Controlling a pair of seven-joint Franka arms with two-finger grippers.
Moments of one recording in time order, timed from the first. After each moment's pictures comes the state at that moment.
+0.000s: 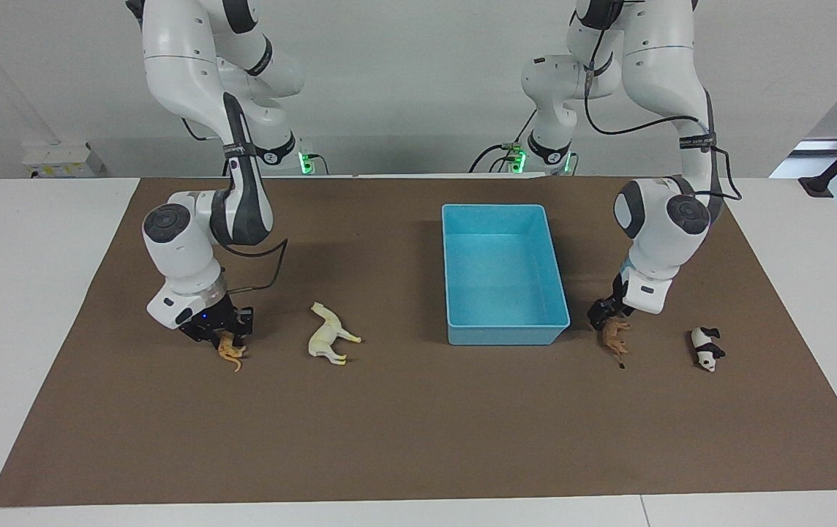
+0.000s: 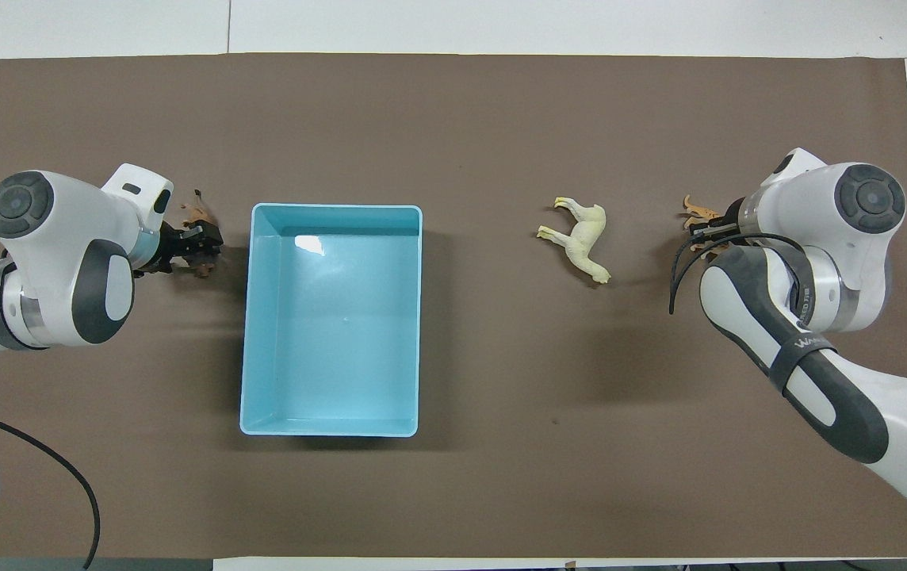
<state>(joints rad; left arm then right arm) -0.05 0.29 -0.02 -2.05 -0.02 2.39 -0.36 0.01 0.35 -0.01 -2.03 -0.02 2.51 -0.14</state>
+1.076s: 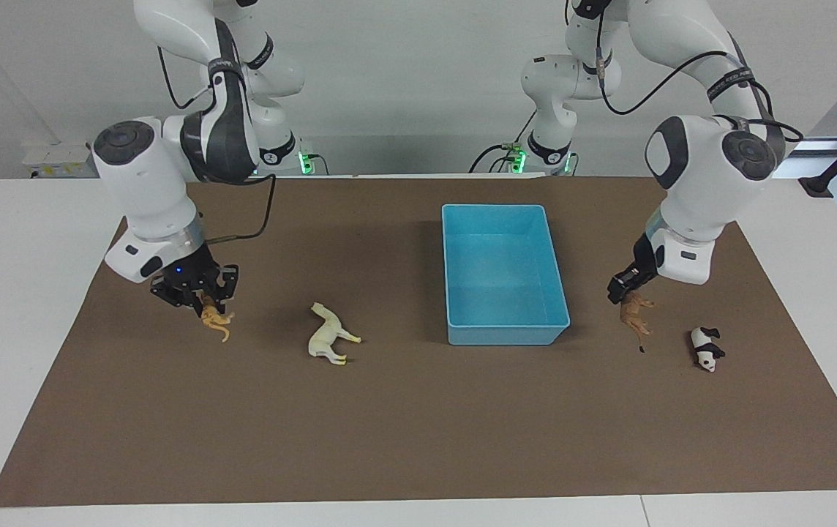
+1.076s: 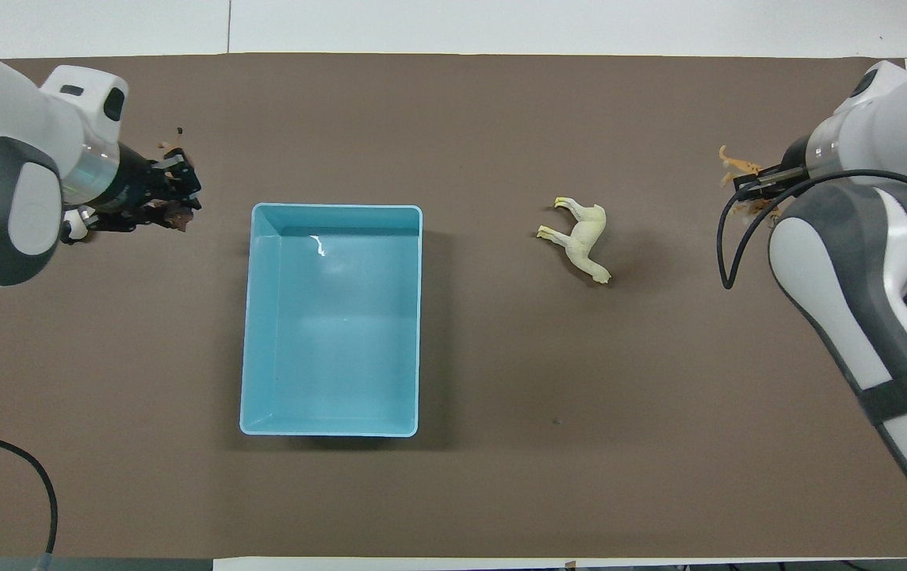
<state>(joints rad) -0.15 0.23 -0.04 -1.67 -0.07 1.90 -0.63 0.05 0.17 -0.01 -1.74 -0.03 2.02 -0.14</state>
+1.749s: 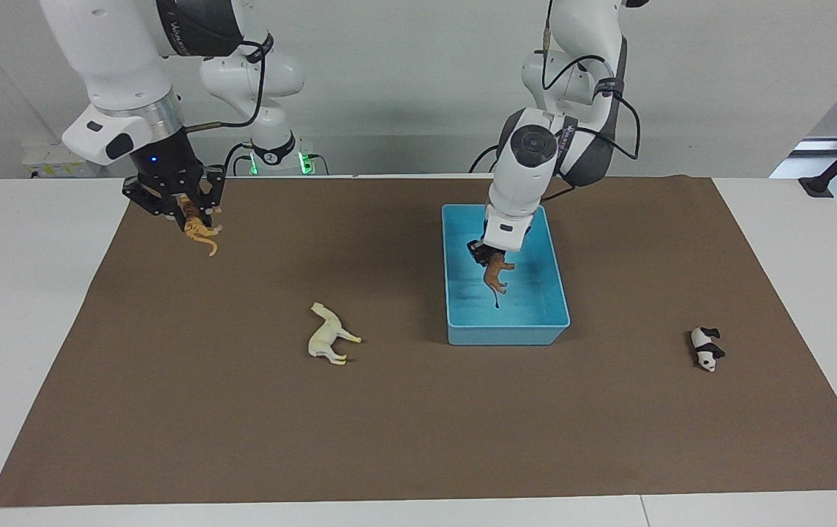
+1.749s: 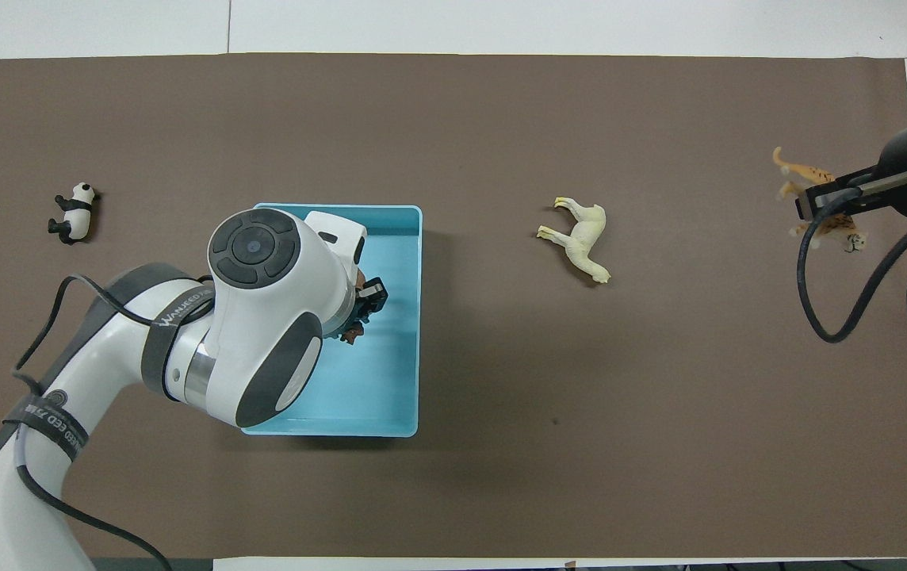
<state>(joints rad) -0.50 0.10 -0.05 -2.03 -0.07 2.04 -0.90 0.05 0.03 0.04 -1.56 -0.02 1.67 -0.14</state>
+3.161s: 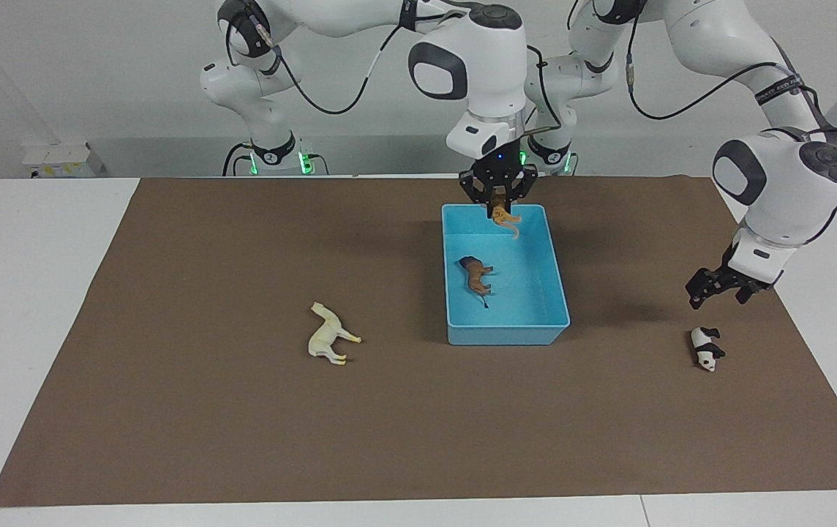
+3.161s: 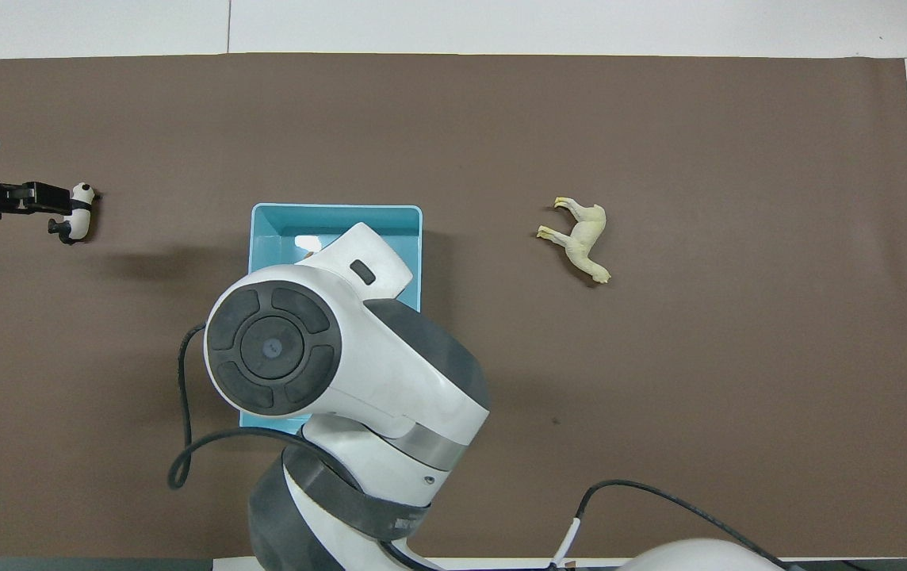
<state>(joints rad) 0.16 0.30 -0.01 -1.74 0.06 2.16 0.13 0.50 0.51 0.45 -1.27 -0.27 1.94 0.99</state>
